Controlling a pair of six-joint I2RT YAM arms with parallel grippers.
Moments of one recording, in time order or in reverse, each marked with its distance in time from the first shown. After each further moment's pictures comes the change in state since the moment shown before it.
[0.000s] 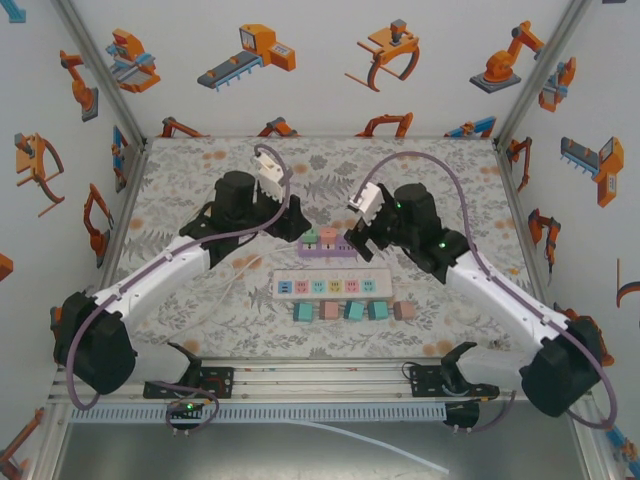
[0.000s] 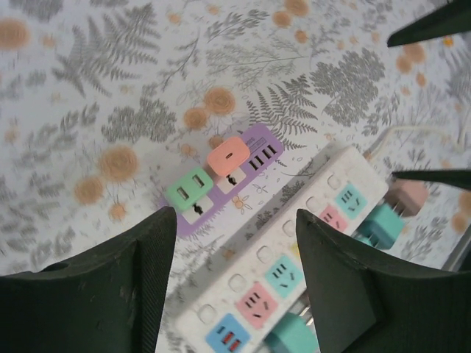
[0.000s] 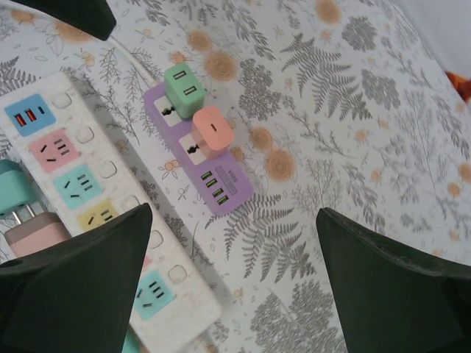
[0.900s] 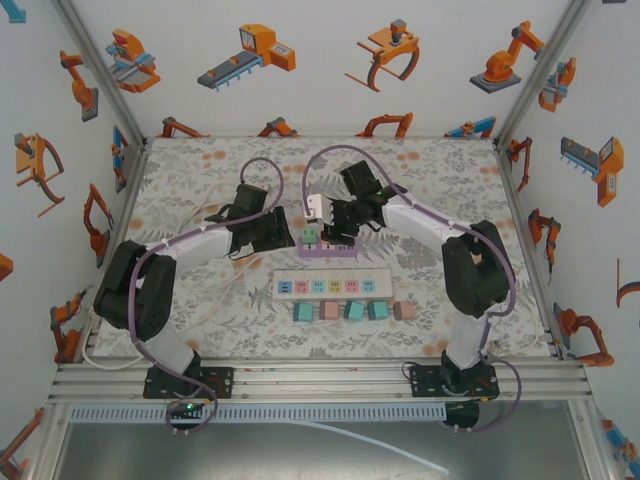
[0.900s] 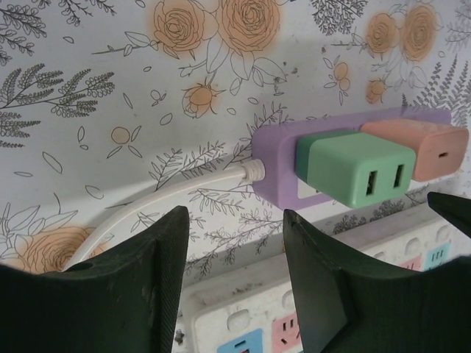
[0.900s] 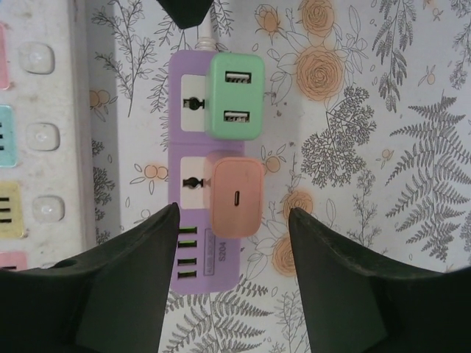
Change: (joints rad) left arm 0.096 0.332 -0.017 -0.073 -0.121 -0.359; right arm -0.008 0.648 0.424 -0.257 -0.227 -0.554
